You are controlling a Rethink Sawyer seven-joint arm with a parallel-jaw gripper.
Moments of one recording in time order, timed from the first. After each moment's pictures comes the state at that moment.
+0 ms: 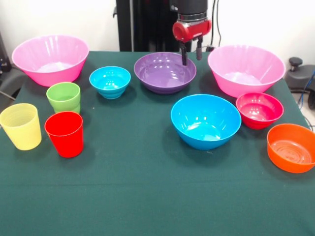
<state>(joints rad) -0.21 -0.56 0.00 2.14 -0.70 -0.24 1.57</state>
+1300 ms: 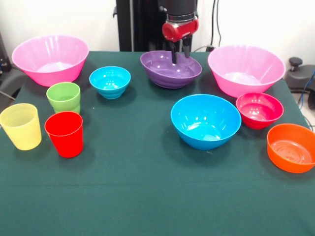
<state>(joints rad) -0.21 -0.50 -0.04 2.13 -0.82 -0.25 1.57</state>
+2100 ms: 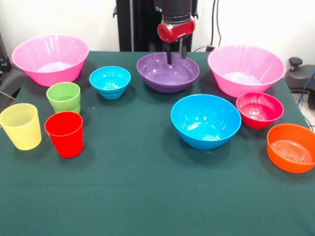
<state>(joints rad) -0.33 -0.55 0.05 2.14 -0.80 -0.13 1.57</state>
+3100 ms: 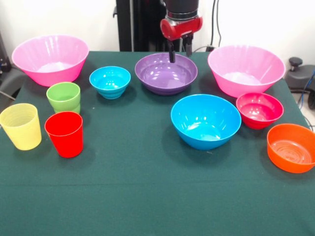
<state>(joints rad) -0.43 -0.70 0.25 2.14 -0.67 0.15 1.57</state>
